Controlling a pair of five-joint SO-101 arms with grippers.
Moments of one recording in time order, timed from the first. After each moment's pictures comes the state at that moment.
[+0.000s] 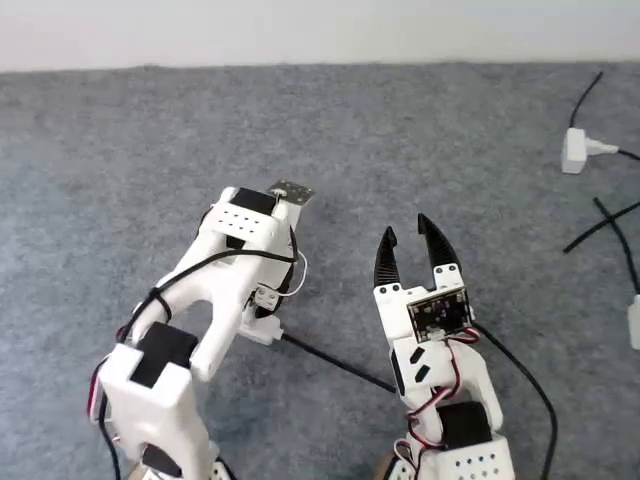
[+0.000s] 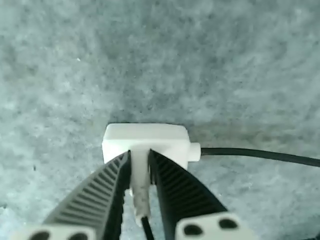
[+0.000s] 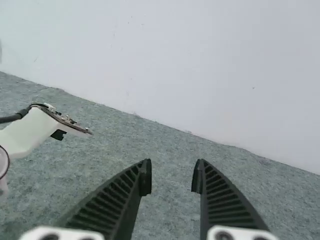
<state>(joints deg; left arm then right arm) 15.2 25.5 11.5 88.9 4.4 -14.8 -102.8 95.1 20.6 11.9</state>
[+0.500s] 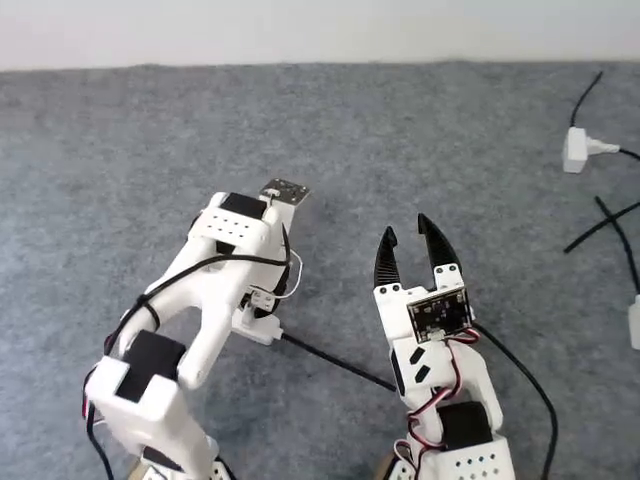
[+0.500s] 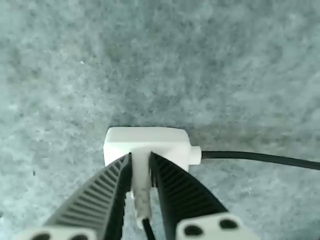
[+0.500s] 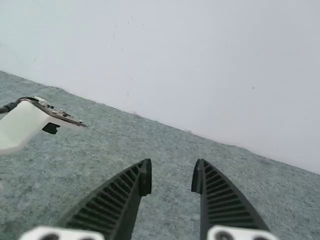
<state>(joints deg) 14.3 14.2 18.2 84.4 4.4 -14.8 -102.8 95.1 20.6 11.9</state>
